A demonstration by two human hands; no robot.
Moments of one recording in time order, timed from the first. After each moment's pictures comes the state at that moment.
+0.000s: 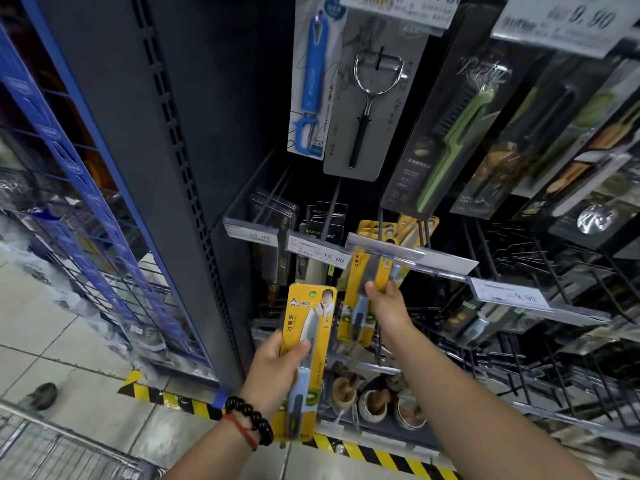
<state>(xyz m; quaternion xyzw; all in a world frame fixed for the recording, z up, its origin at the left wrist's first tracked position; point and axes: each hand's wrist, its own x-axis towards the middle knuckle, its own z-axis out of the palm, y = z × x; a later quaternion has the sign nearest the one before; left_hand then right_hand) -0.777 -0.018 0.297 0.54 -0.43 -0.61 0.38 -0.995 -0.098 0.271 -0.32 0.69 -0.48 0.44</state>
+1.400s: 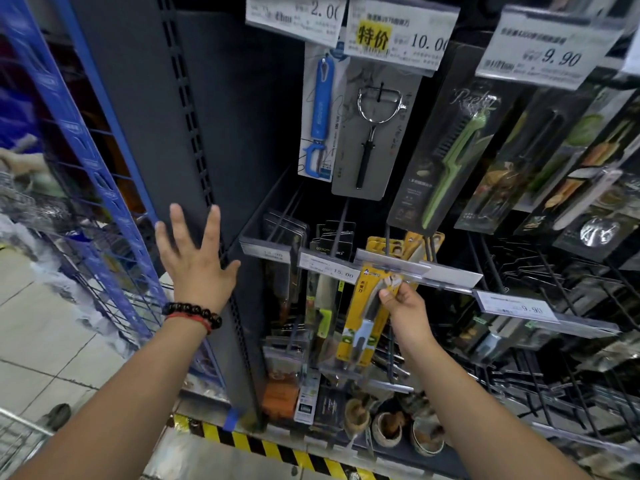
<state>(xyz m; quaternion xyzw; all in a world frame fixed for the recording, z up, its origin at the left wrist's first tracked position) -0.678 -0.146 0.357 0.66 -0.65 0.07 0.36 -0.982 -0.074 0.322 -0.37 0.64 -0.53 0.40</state>
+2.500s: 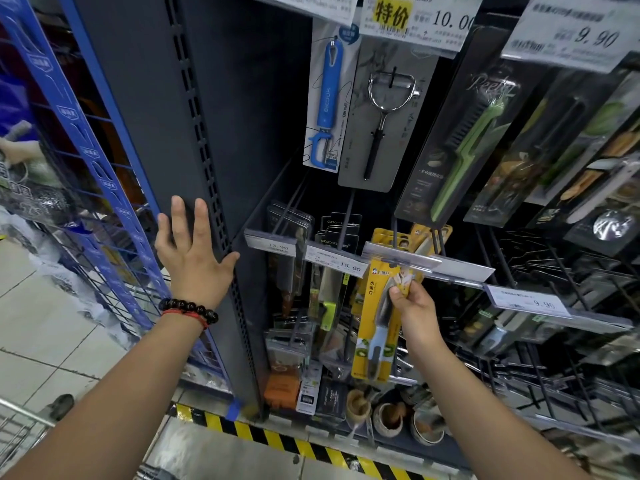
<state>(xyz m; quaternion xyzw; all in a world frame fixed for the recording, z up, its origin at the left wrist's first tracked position) -0.662 -0.157 0.342 0.60 -0.66 0.08 0.43 -0.986 -0.070 0.310 -0.37 0.64 -0.55 0.39</state>
